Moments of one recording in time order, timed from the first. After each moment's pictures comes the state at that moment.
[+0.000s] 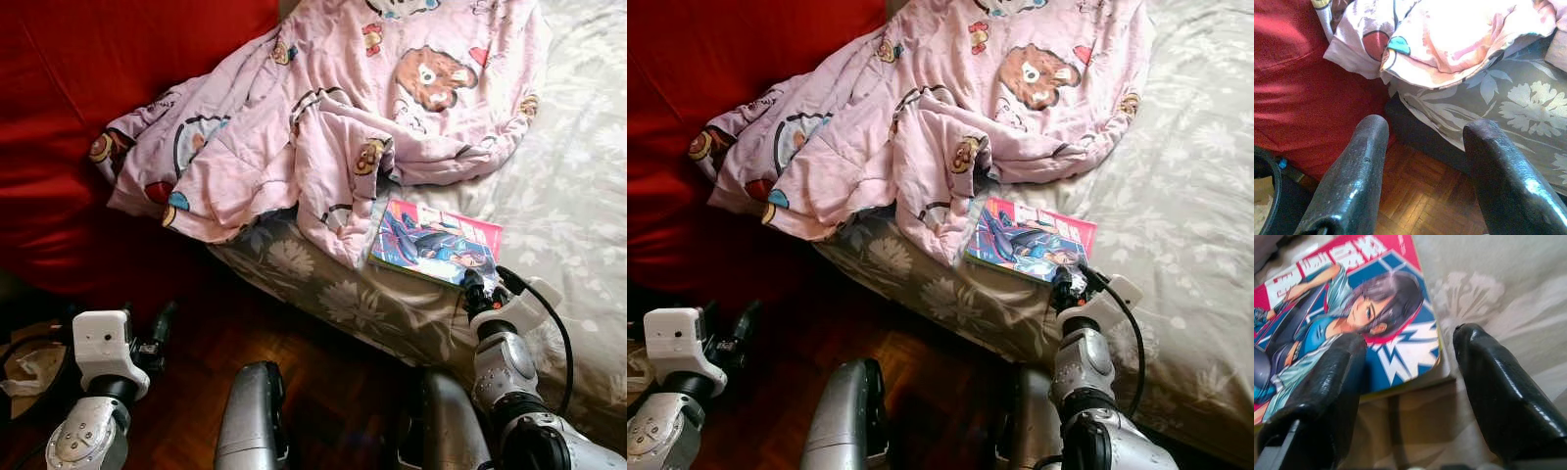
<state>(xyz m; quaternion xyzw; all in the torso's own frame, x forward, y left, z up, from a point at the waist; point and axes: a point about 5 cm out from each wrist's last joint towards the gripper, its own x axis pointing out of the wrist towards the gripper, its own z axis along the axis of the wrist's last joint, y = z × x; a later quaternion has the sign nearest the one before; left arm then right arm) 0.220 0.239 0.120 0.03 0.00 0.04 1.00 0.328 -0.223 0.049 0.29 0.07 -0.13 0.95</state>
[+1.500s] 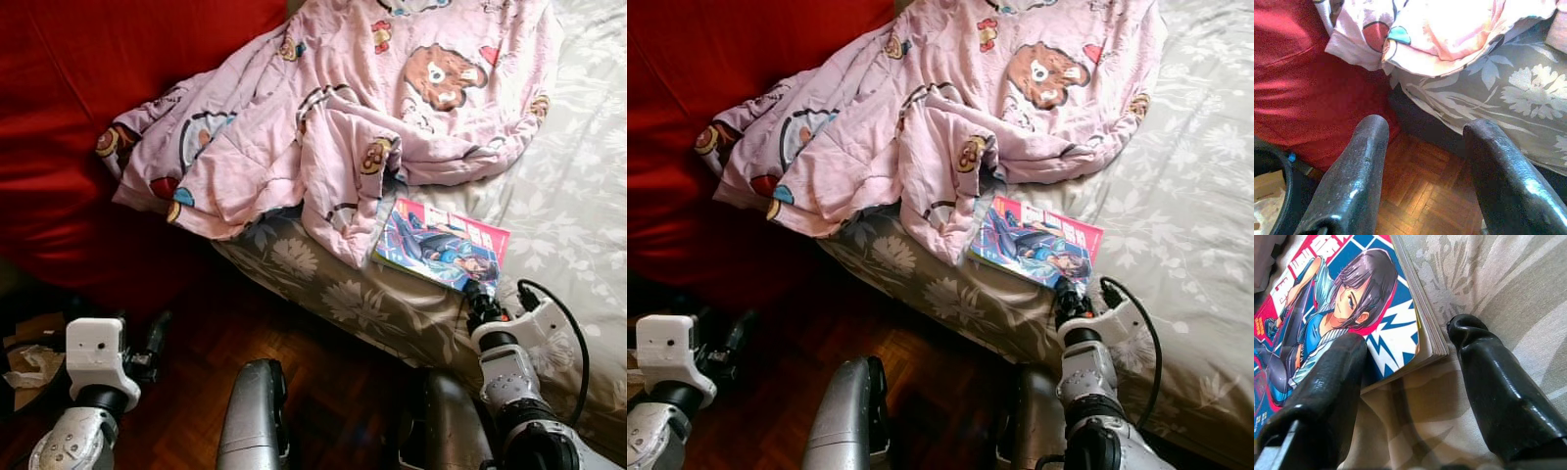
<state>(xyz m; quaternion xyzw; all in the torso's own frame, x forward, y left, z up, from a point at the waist) 0.211 0.242 0.124 0.06 0.02 0.02 1.00 0.317 -0.221 0.031 0.44 0.09 -0.12 0.88</state>
